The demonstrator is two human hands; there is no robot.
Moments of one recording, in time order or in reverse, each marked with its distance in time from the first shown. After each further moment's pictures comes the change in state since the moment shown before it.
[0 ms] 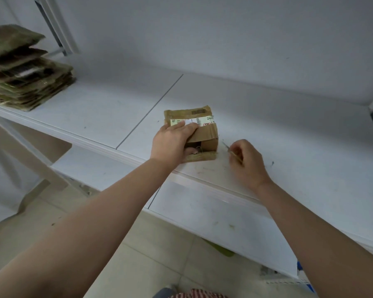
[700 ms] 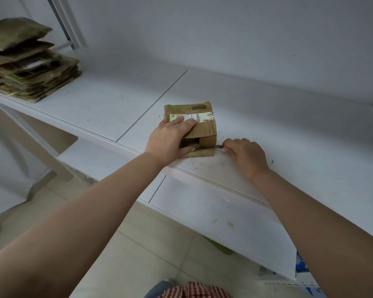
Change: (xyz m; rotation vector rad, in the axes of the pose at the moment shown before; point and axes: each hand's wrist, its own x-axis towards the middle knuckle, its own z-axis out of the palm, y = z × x) left_hand -0.005 -0.003 0.001 -0.027 -0.050 0.032; right_hand 0.027 0.021 0.000 -0.524 -0.097 -0.250
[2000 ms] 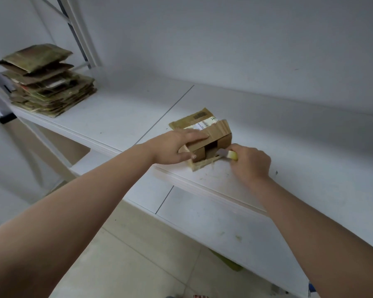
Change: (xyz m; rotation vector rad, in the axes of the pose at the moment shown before) left_hand 0.019 -0.018 -0.037 -0.192 -0.347 0.230; right_hand 0.005 -0.026 -0.020 -0.092 0.075 0.219
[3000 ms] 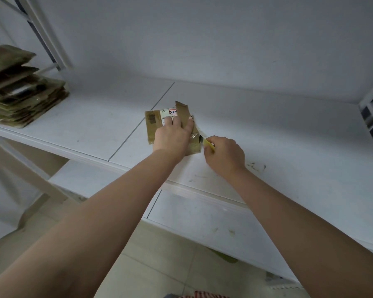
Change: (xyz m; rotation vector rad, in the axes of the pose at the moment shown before) left_hand 0.053 0.029 0.027 0.629 0.121 -0.469; right_hand 0.009 -0.036 -0.009 0.266 -0.055 0.115
